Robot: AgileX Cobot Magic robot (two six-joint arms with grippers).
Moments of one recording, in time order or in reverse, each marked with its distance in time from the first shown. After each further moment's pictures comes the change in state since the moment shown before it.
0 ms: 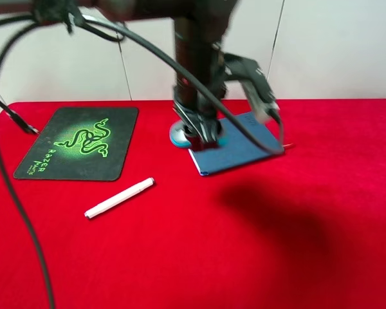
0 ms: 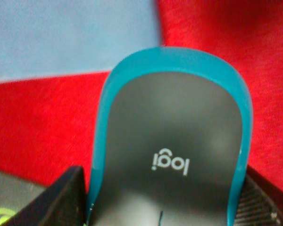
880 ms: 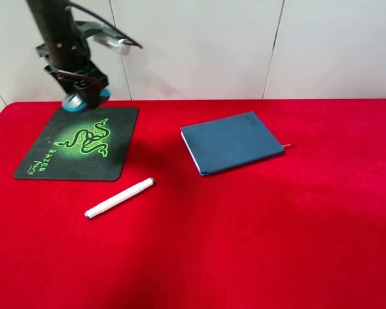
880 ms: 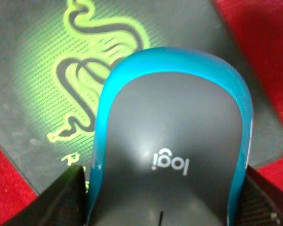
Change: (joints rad) left arm 0.586 -0.014 0.050 -0.069 -0.027 -0.149; right arm 0.000 0.000 0.000 0.000 0.000 0.000
